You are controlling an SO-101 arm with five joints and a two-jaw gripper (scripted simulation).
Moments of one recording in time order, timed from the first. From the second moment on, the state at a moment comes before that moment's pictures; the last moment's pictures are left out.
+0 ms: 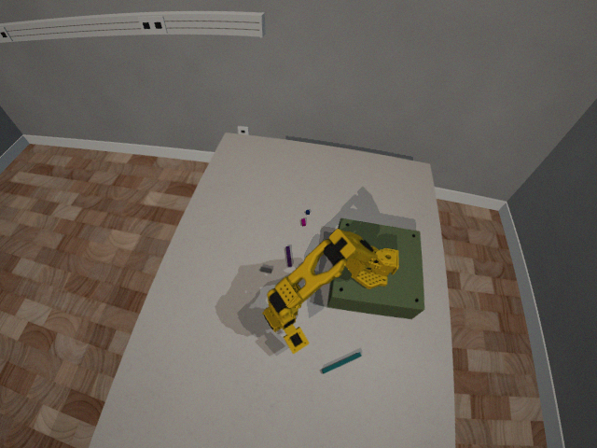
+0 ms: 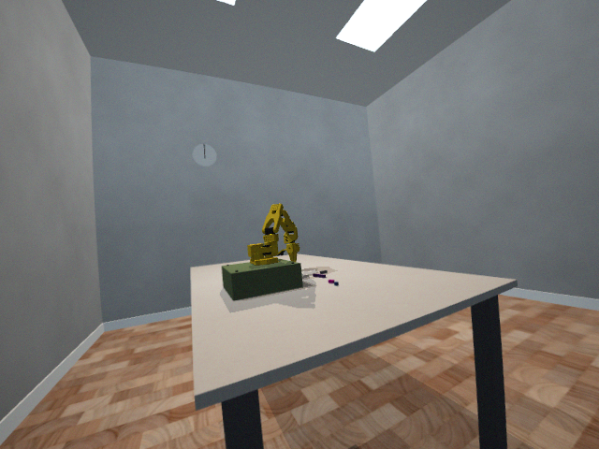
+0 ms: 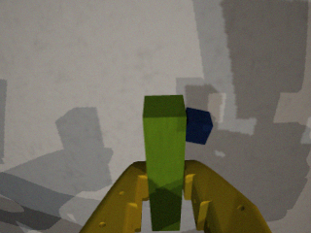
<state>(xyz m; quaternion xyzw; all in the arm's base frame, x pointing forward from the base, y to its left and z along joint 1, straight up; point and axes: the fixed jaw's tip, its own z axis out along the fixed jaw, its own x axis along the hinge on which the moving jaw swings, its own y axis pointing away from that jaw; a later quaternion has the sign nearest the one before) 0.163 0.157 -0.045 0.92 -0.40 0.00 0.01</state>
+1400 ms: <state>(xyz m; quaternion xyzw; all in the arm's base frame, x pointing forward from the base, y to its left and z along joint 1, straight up) 0.191 0.133 -0.045 0.86 -0.51 0.00 0.00</state>
